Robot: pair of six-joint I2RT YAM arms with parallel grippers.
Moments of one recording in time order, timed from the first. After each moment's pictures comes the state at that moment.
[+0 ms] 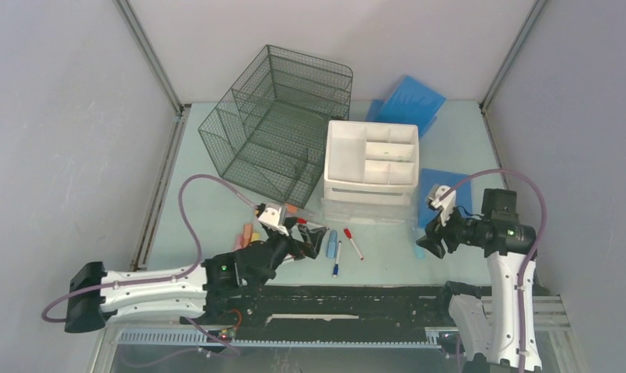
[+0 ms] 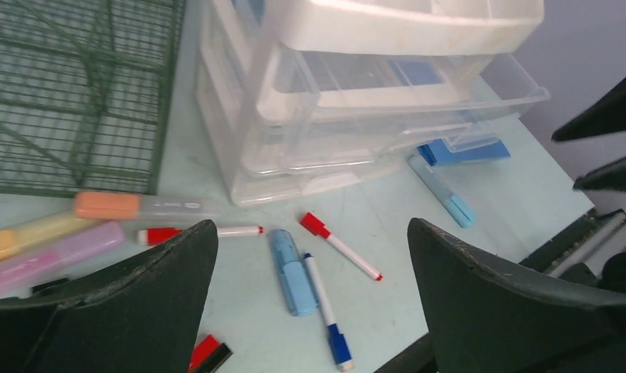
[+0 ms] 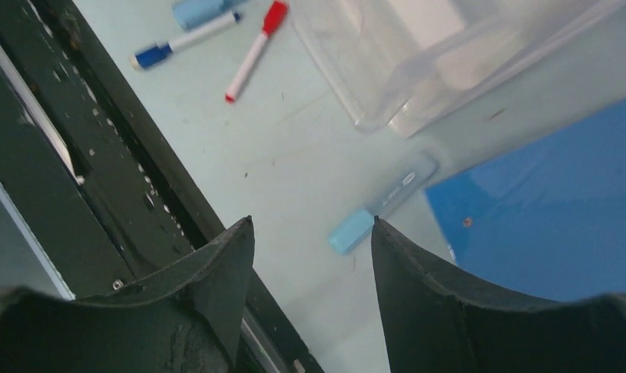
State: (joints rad) left arm -1.31 0.81 0.40 0.25 -0.73 -0.49; right arm -0.22 0.75 0.87 -1.19 -0.85 -0.92
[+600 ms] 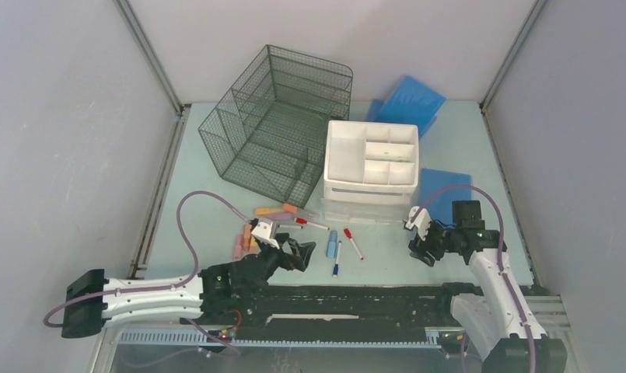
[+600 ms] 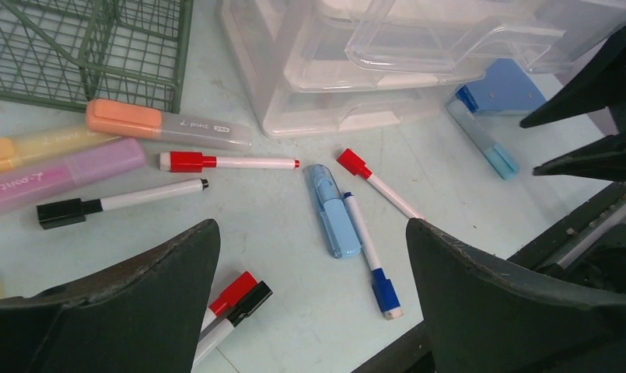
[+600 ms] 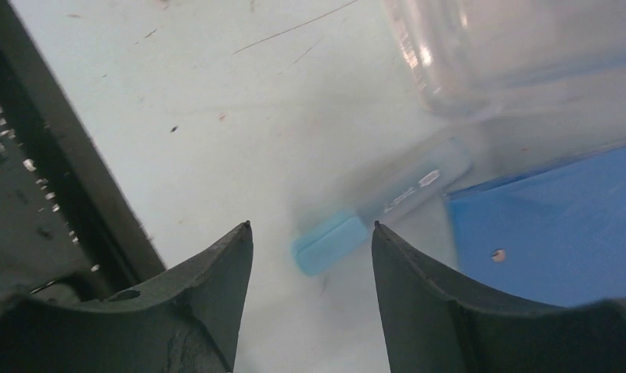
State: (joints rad) left arm -1.31 0.65 0.17 0.24 -0.72 -0.55; right arm -0.03 0.80 0.50 -0.83 -0.63 -1.03
